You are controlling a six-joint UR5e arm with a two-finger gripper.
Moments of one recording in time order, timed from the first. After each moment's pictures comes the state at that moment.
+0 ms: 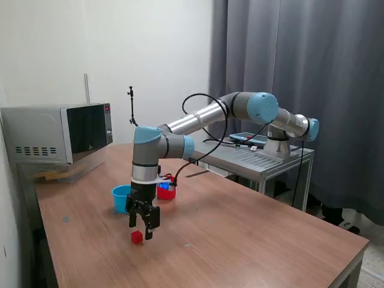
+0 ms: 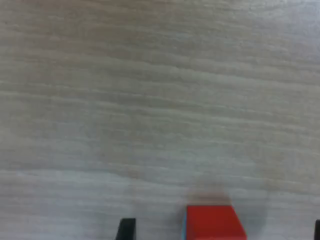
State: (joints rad) arm -0.06 -0.32 0.58 -2.01 -1.50 -3.25
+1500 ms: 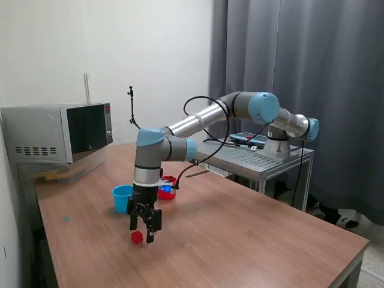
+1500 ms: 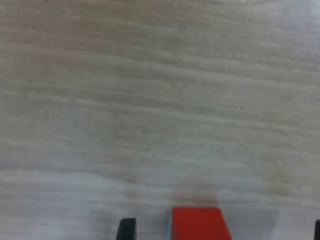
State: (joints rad) arm -0.05 -0.32 0.61 -2.06 -1.50 -3.25
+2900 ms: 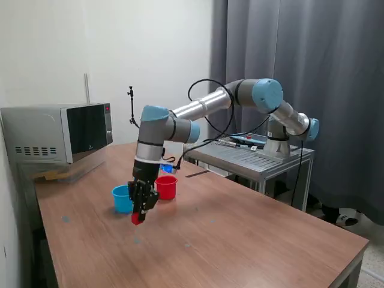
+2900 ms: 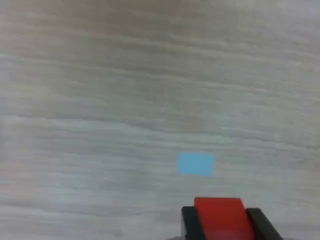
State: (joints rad) arm -0.06 -0.47 0.74 -2.10 -1.51 -3.25
